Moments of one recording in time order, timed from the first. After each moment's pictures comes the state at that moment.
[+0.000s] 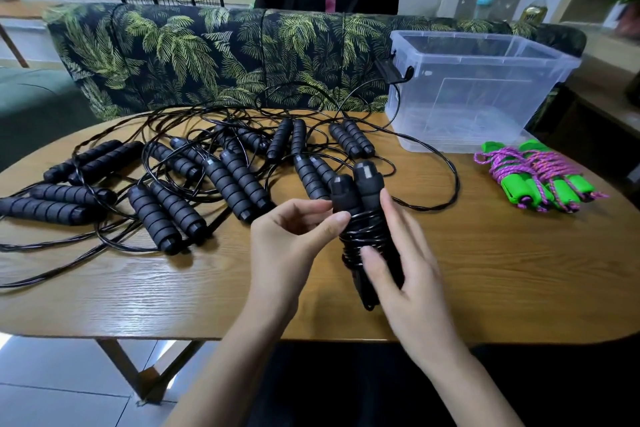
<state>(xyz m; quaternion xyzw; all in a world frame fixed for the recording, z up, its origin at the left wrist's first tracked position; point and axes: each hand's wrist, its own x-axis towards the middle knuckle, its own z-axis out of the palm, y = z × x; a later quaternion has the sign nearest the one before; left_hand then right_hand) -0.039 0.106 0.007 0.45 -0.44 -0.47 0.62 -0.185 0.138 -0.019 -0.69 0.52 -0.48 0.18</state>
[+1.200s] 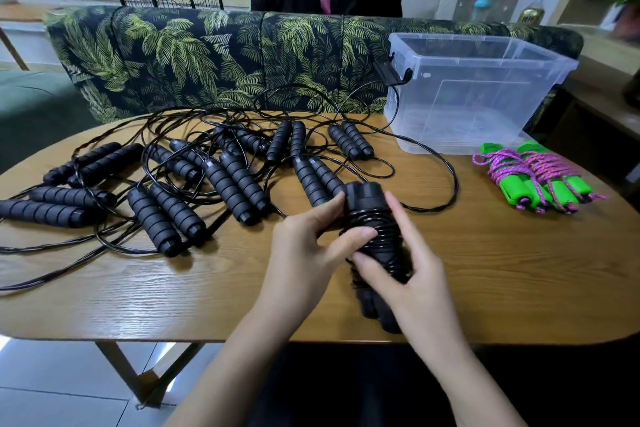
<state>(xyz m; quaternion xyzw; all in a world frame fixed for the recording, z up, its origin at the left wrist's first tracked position) -0.043 0.107 0.008 0.44 -0.65 -0.35 0.52 -0.185 0.139 -0.012 -0.60 0.47 -0.55 0.34</state>
